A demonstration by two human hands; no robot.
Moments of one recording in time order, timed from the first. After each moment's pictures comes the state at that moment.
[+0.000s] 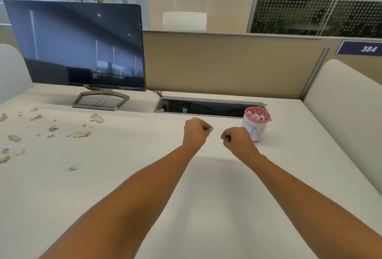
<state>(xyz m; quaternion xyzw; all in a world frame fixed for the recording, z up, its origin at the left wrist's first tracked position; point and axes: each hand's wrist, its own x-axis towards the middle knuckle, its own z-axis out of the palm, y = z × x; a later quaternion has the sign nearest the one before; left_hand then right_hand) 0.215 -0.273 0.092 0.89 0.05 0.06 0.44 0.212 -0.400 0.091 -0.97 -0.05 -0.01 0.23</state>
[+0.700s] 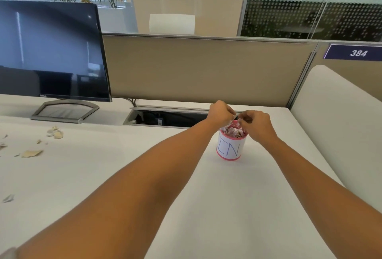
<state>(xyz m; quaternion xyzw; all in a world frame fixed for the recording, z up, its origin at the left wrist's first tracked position) 0.316 -0.406 0.144 0.88 -0.03 -0.02 0.47 0.313 -0.524 0.114 -0.93 0.00 -0.13 0.34</state>
